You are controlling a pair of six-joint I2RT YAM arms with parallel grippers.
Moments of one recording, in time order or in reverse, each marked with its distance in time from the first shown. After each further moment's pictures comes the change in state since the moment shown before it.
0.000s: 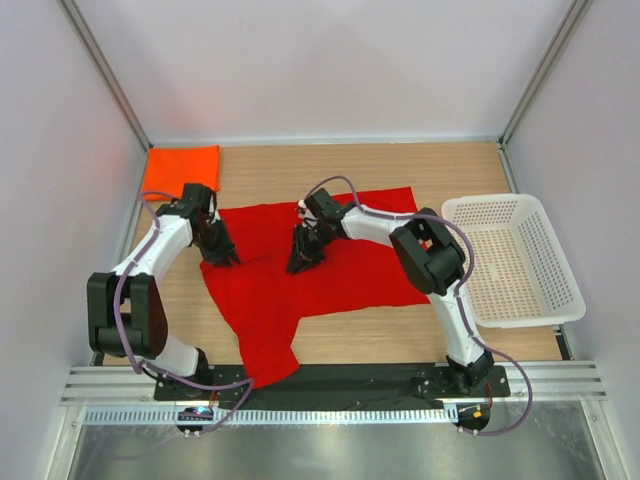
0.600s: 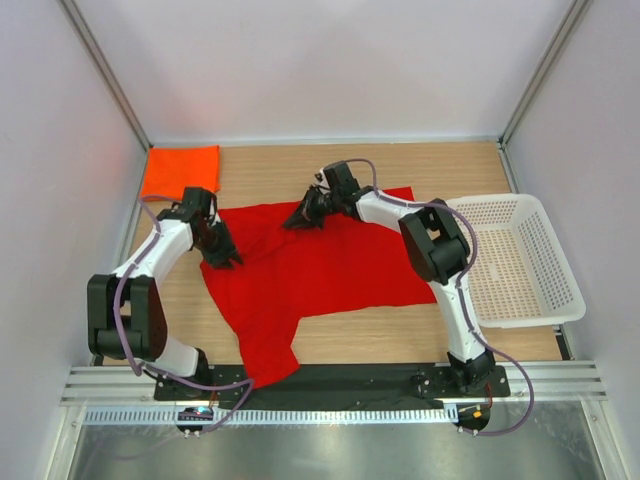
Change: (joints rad) left arm 0.000 -0.012 -0.046 0.054 0.008 -0.021; right arm -0.128 0.039 0.079 0.266 -0.103 0.371
